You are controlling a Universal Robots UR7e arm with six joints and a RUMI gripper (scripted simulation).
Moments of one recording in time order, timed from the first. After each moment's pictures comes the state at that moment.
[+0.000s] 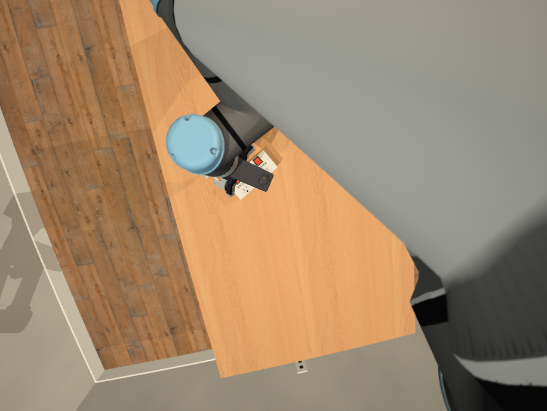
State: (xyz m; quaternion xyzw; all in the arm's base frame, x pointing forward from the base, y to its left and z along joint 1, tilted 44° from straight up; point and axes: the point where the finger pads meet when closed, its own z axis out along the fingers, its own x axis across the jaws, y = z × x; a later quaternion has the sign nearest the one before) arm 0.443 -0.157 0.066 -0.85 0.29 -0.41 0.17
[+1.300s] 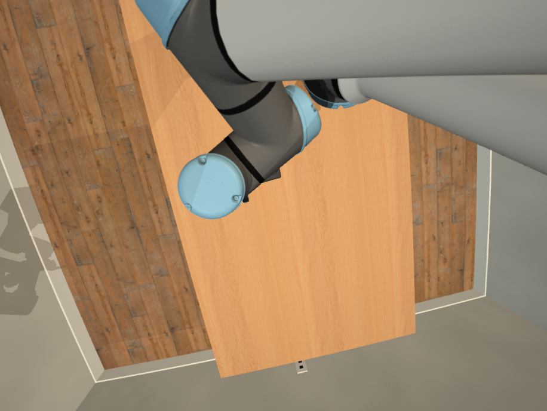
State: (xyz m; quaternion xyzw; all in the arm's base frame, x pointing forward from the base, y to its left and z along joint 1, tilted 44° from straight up) arm 0.413 -0.158 0.099 -0.93 0.03 -0.38 0.00
